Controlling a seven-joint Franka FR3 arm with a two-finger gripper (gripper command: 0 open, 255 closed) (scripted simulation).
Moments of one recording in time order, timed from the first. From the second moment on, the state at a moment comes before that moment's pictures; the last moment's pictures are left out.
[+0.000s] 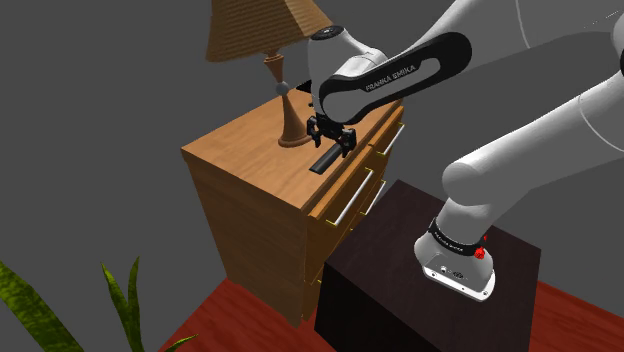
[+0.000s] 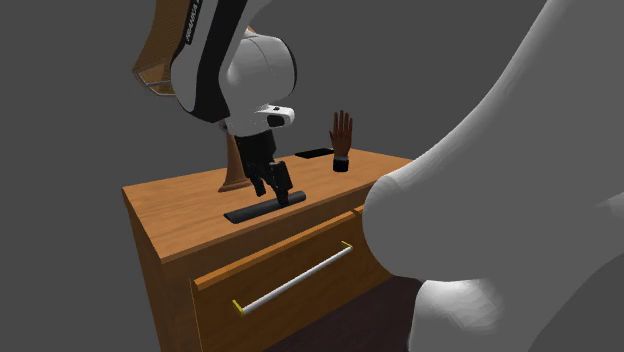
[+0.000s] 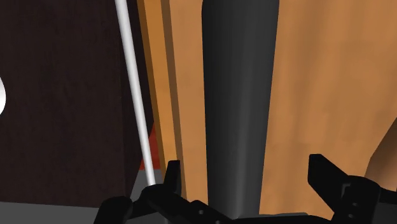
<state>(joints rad) -0.46 -0.47 0.71 -2.58 0.08 2.18 1.57</state>
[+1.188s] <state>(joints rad) -0.45 -0.51 0.68 -2.54 0.10 2.09 1.54</state>
